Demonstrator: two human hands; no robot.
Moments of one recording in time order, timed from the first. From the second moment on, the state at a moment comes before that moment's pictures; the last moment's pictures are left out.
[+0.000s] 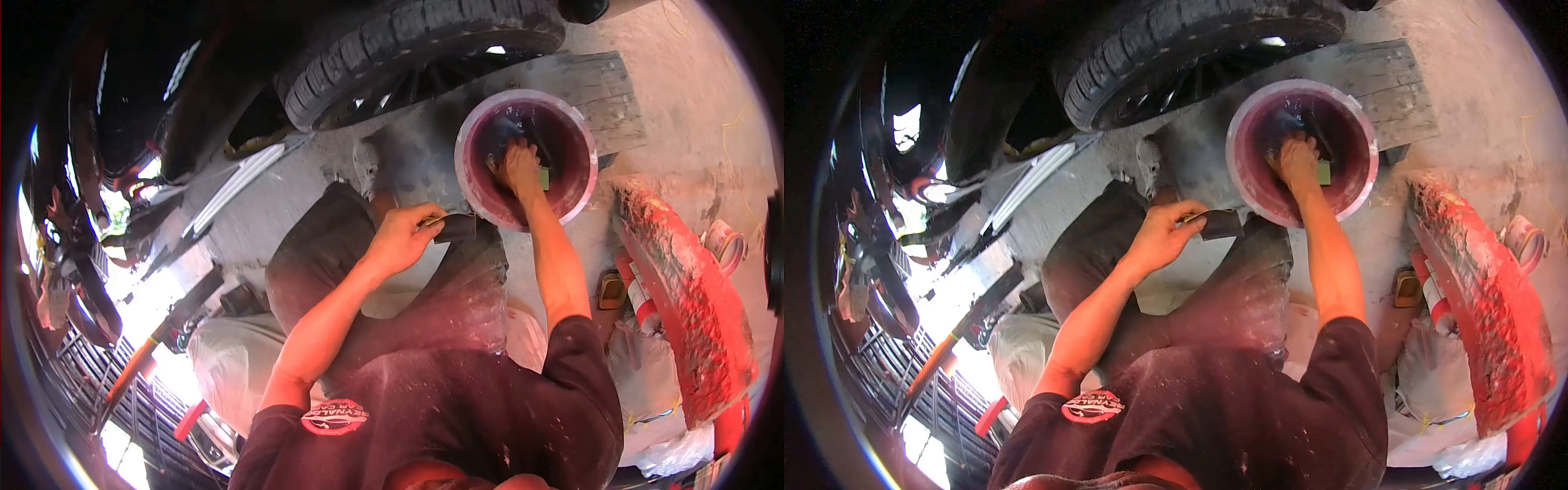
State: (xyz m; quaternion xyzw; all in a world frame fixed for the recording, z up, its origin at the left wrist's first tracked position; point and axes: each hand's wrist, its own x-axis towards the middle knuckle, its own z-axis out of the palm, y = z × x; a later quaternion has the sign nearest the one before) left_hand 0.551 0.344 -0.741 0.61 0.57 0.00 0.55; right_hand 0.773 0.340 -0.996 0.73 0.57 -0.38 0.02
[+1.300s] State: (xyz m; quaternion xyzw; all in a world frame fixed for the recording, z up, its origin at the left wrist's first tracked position) left_hand 0.585 0.358 -0.753 0.86 0.29 -0.29 0.30; right_hand 0.927 0.318 -0.735 0.55 0.13 -0.37 -0.74
